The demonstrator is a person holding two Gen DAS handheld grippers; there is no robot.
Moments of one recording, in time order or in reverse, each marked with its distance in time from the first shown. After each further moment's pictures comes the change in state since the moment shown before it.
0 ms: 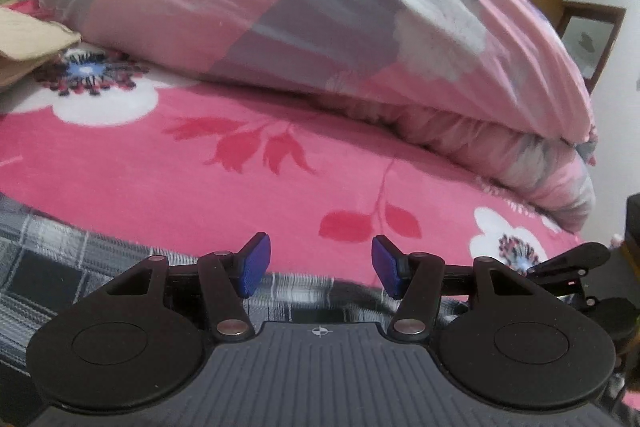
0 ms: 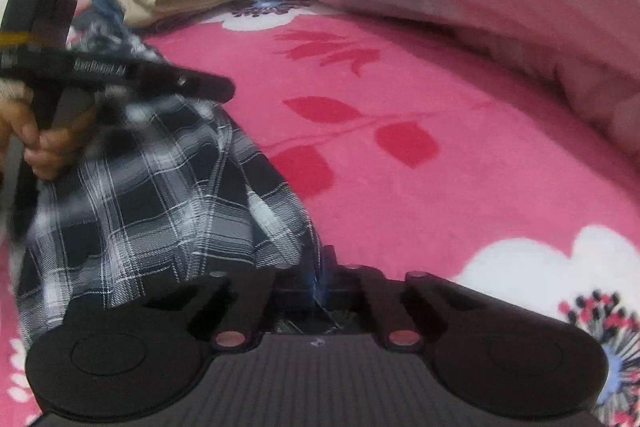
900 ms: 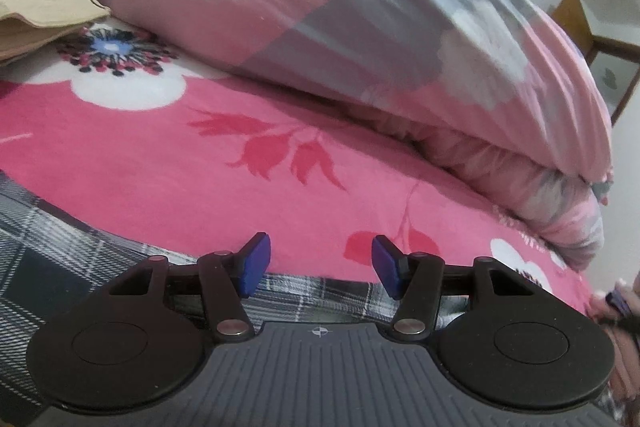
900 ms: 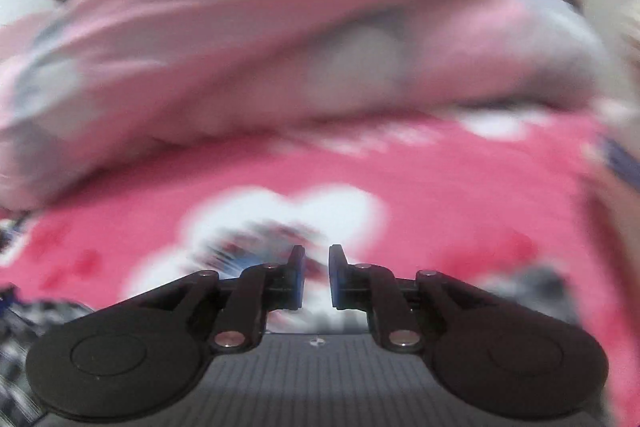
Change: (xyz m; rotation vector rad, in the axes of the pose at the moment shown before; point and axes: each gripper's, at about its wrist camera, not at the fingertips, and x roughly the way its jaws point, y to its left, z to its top) left arm 0.013 0.021 0.004 -0.138 -0.002 0.037; right arm -0.157 -0.150 -0.151 0.874 -0.166 -0.549
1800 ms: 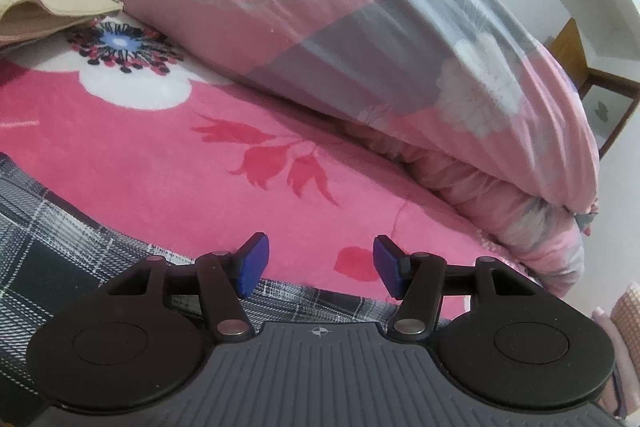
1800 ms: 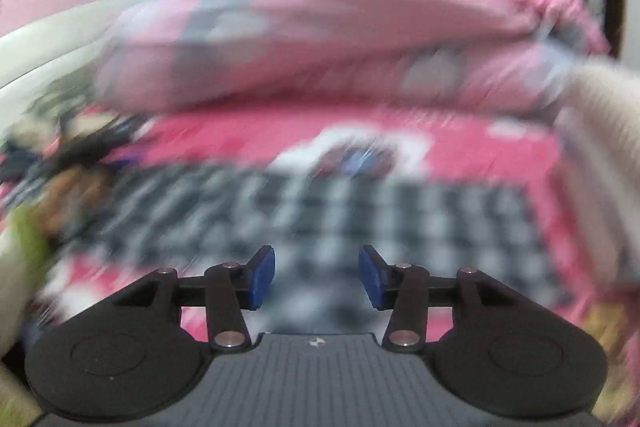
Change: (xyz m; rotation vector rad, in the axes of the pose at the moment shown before) left arm -0.009 0.008 0.002 -0.073 -0.040 -0.058; right arm -0.220 0.065 -0.186 -0.292 -0.015 0.135
